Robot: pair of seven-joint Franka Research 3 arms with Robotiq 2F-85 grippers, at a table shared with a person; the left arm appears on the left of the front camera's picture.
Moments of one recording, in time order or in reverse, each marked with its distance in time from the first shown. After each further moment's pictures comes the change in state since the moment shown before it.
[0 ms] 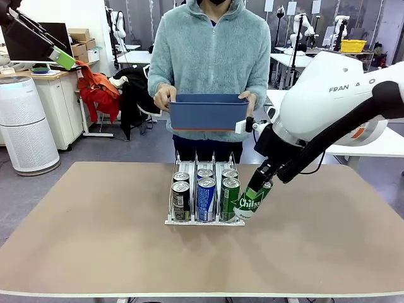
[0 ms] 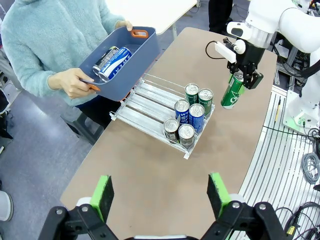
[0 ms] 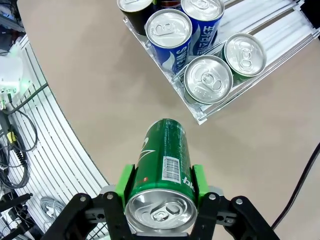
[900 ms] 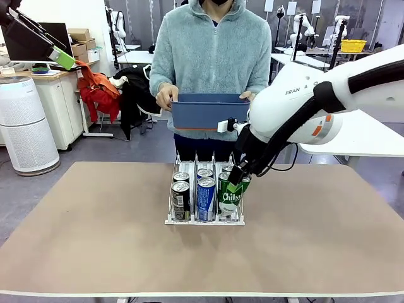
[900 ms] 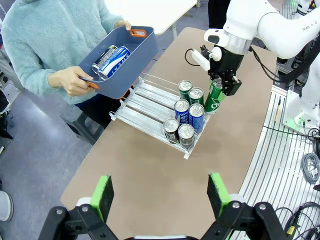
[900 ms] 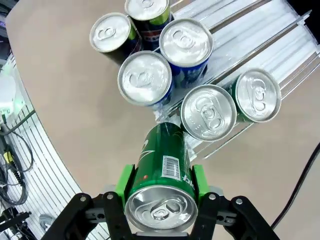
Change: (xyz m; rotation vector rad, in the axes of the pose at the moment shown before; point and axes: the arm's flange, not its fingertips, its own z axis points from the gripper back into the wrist) left arm 0.000 0.000 0.000 0.000 0.000 0.000; right arm 0.055 -0.024 -0.036 0.001 -0.022 -0.014
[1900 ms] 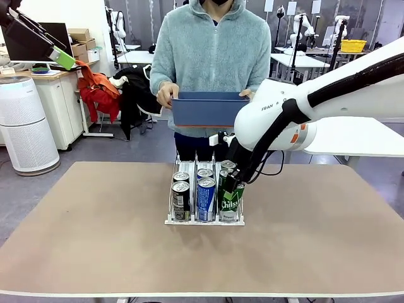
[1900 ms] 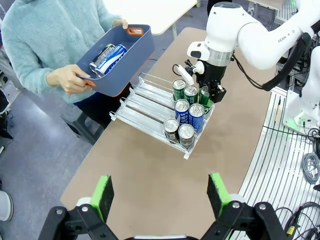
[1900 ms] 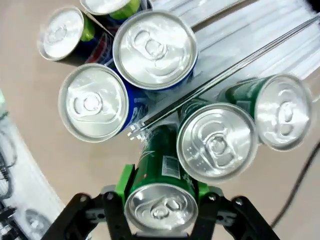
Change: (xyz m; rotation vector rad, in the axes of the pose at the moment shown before) left arm 0.000 0.000 0.000 0.000 0.000 0.000; right arm 0.021 -0.026 -0.054 -0.009 0.101 0.048
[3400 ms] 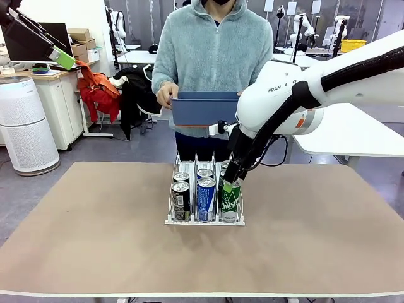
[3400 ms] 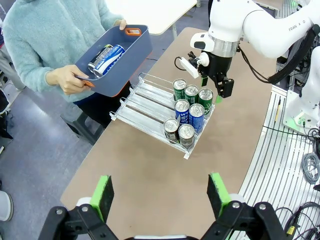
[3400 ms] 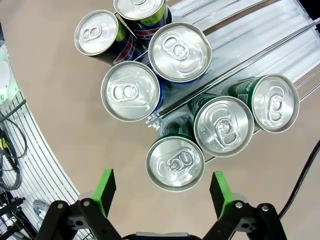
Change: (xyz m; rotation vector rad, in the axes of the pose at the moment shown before) left arm 0.000 0.000 0.000 0.000 0.000 0.000; right arm 0.002 0.014 0.039 0.018 0.013 0.010
